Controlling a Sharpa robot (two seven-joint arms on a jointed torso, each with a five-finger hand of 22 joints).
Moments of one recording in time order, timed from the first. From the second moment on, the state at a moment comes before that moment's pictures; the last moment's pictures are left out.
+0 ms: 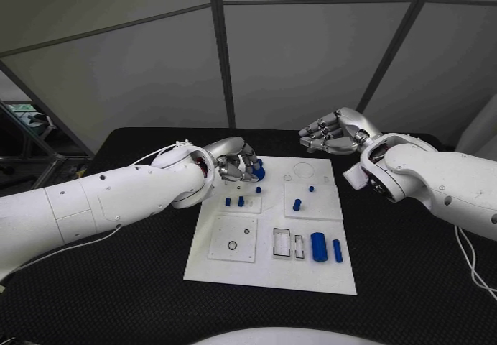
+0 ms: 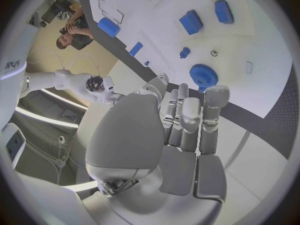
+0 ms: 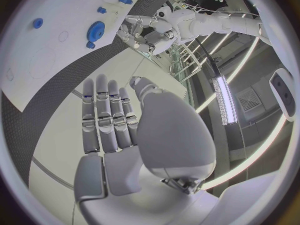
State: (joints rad) left arm 1.21 -0.69 -0.02 1.38 -1.23 -0.25 -0.07; left_hand 1.50 -0.19 0.26 0.17 0.15 0.90 0.14 0.31 0.23 0.96 0.08 0.50 0.26 1.39 0.01 1.26 1.11 0.14 1.28 0.11 1.08 1.09; right arm 1.23 -0.75 0.04 1.39 -0.79 -0.34 0.12; right_hand 1.44 -0.16 0.24 0.22 0.42 1.05 0.18 0.07 0.07 1.22 0.11 0.16 0.11 1.25 0.06 0.15 0.33 0.17 0.90 0.18 0.50 0.38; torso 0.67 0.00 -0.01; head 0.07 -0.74
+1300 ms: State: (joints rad) left arm 1.21 -0.55 -0.05 1.23 -1.49 -0.12 -0.06; left_hand 1.48 -0.21 0.34 0.14 0.15 0.98 0.13 0.24 0.16 1.04 0.07 0.37 0.14 1.46 -0.01 1.34 1.16 0.09 1.42 0.09 1.27 1.28; right arm 1.23 -0.75 0.04 1.40 -0.79 -0.34 0.12; right_hand 1.44 -0.16 0.24 0.22 0.42 1.05 0.18 0.07 0.07 1.22 0.11 0.16 0.11 1.25 0.06 0.15 0.33 0.17 0.90 0.18 0.50 0.38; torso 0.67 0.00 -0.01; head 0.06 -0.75
